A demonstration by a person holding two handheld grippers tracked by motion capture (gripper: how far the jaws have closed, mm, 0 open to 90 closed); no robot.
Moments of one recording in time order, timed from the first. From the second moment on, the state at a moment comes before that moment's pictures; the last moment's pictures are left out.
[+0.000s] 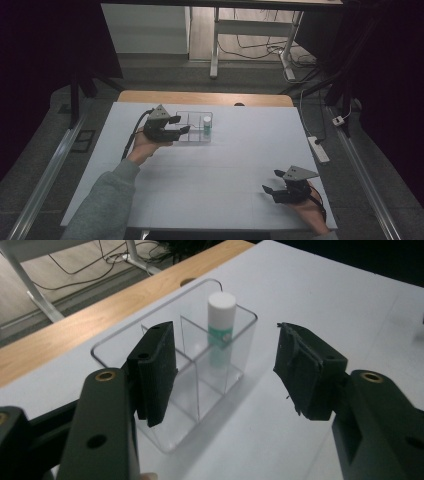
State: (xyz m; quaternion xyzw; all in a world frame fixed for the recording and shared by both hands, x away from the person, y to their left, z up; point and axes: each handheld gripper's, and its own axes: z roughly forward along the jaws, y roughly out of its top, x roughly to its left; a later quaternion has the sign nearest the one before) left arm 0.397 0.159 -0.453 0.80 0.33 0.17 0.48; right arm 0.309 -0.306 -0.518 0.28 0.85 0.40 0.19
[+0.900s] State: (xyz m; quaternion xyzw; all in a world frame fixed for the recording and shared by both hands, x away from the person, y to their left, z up) left arm 0.292 0.202 -0.502 0.80 0.36 0.18 0.44; right arm 0.309 -0.313 -0.519 0.28 0.85 0.40 0.19
